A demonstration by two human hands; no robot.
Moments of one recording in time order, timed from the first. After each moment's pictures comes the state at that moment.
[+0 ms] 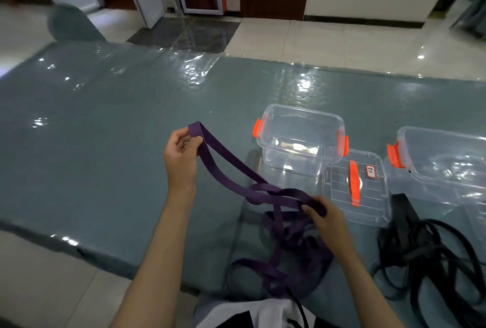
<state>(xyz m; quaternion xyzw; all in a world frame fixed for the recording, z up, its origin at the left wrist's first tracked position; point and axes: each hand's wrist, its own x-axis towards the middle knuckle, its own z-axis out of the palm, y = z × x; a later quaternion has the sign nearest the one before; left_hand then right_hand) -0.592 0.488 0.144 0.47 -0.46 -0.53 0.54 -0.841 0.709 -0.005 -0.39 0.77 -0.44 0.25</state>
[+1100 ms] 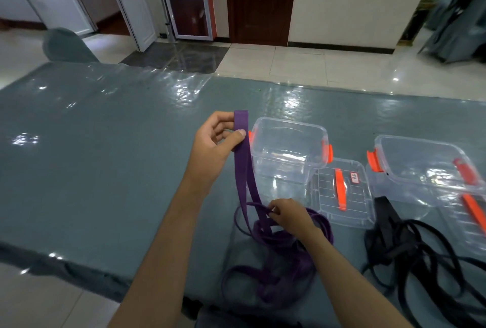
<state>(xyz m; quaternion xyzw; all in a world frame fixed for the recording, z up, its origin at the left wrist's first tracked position) -0.622 0.540 0.221 0.27 -0.63 -0.59 0.43 -0.808 0.650 0.010 -0.55 0.79 -0.12 0.25</state>
